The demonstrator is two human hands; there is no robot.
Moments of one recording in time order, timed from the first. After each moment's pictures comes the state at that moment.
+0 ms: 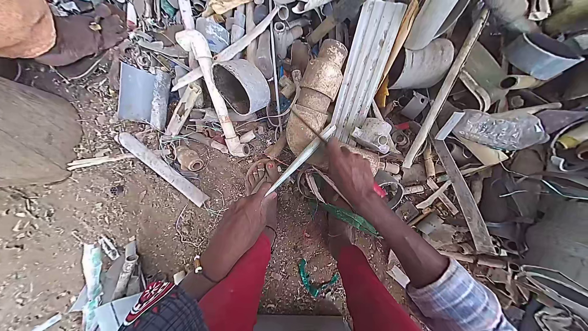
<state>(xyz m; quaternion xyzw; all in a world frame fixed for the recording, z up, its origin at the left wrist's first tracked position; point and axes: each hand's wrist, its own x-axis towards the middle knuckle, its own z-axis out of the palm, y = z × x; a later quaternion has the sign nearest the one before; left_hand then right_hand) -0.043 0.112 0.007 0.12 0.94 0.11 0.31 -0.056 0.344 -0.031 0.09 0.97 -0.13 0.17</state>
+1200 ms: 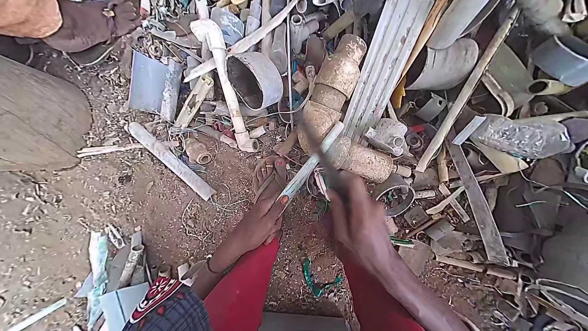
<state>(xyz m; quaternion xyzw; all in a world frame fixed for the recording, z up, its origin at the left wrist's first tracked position) -0.034 0.091 -0.015 -0.08 0.68 0.53 0.51 0.014 0.310 0.016 0.03 0.92 -0.38 -0.07</state>
